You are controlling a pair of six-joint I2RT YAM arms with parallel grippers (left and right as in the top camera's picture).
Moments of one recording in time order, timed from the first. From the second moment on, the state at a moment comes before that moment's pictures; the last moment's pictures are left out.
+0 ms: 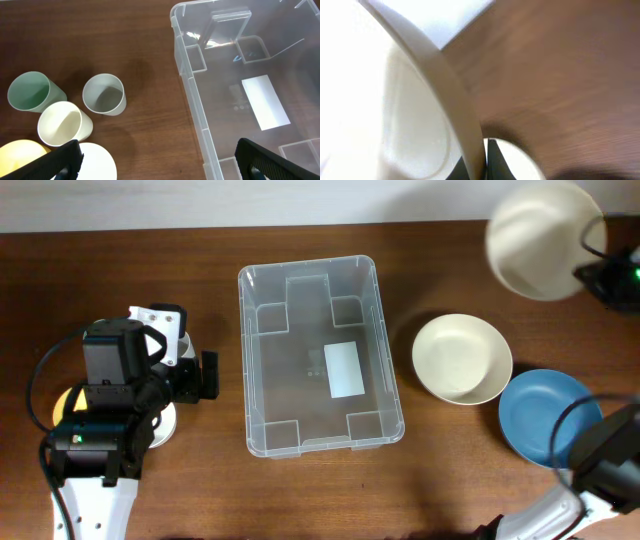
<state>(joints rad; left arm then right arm) -0.03 1.08 1.19 -0.89 0.06 0.05 -0.56 1.96 1.94 -0.99 -0.63 0.19</state>
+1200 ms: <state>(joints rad) -0.03 1.08 1.19 -0.89 0.06 0.05 0.37 2.15 1.96 -0.92 -0.12 0.14</state>
